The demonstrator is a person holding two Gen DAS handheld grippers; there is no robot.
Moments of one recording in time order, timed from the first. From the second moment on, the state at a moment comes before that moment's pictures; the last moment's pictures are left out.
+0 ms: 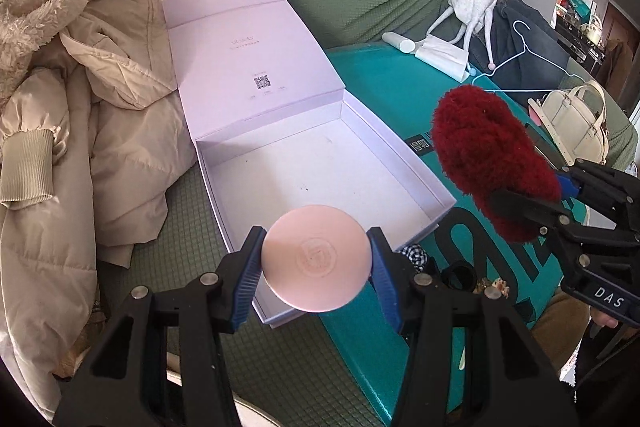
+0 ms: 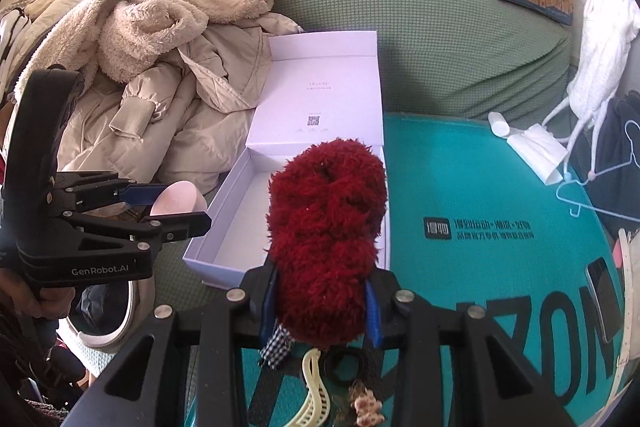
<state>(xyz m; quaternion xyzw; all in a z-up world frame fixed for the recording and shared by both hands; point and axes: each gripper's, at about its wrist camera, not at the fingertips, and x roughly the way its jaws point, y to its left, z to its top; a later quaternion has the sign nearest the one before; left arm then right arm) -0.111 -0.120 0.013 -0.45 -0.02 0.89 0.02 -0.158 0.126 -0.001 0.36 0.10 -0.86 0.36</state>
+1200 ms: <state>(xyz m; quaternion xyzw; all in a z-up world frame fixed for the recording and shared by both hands) -0.268 -0.178 -0.080 -0.49 -0.02 0.87 -0.01 -0.289 0.044 -0.063 0.40 0.13 -0.82 0.37</state>
